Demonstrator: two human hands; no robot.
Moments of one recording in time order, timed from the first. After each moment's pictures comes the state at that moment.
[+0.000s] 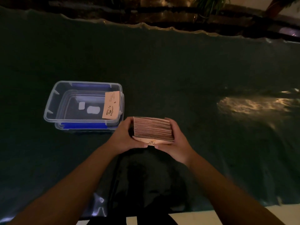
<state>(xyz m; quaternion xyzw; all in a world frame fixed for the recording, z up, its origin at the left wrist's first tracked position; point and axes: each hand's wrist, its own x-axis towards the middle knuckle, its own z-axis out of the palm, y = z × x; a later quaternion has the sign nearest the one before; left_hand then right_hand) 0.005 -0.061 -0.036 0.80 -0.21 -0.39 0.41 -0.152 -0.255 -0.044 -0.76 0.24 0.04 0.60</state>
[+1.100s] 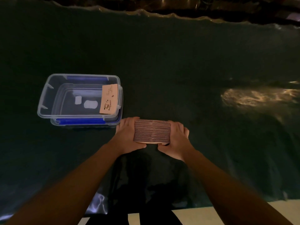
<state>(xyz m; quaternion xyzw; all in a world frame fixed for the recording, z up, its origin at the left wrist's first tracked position) -0.001 -0.068 -0.064 0.86 -0.31 -0.32 0.23 -0.150 -0.257 -0.073 -0.92 0.23 0.08 0.30</state>
